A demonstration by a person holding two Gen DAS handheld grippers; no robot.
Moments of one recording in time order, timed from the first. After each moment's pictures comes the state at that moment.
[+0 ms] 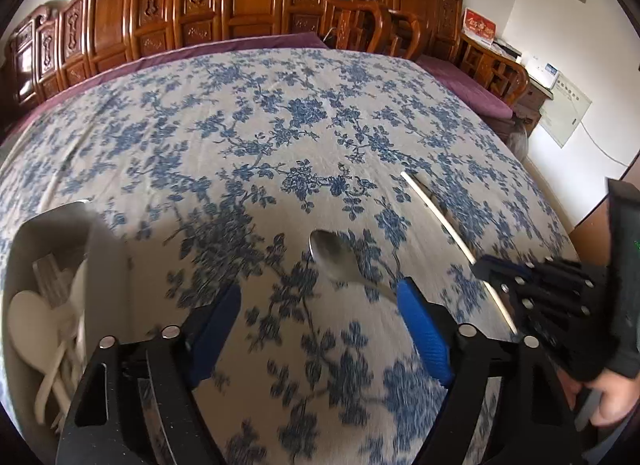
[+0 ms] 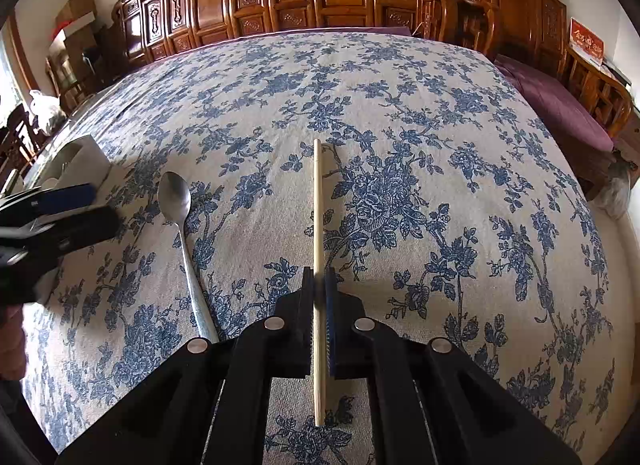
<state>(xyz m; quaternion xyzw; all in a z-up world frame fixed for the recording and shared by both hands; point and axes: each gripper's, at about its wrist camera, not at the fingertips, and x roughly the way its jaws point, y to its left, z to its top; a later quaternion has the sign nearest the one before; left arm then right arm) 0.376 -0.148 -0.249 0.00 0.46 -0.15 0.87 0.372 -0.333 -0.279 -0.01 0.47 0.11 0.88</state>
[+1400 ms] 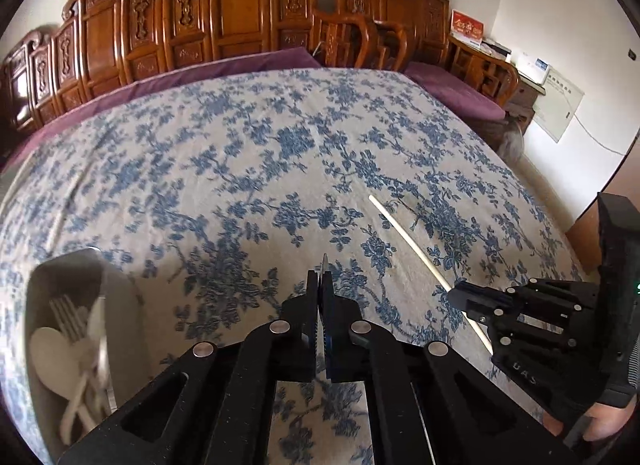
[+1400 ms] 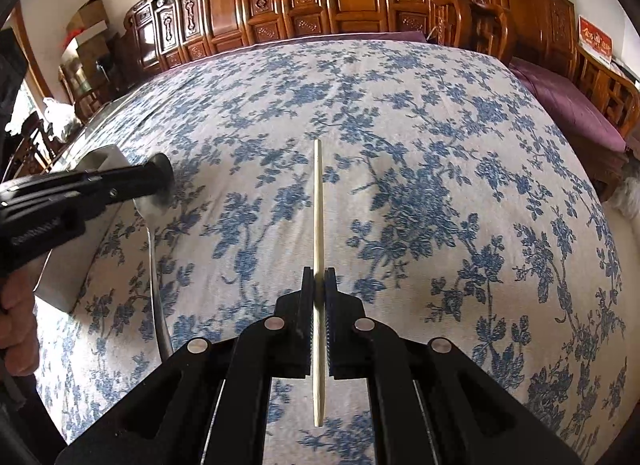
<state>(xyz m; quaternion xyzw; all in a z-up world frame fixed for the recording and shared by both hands) 0.373 -0.156 -0.217 0.03 0.44 -0.16 0.89 0.364 -0.312 -0.266 0.01 0.46 0.13 0.88</state>
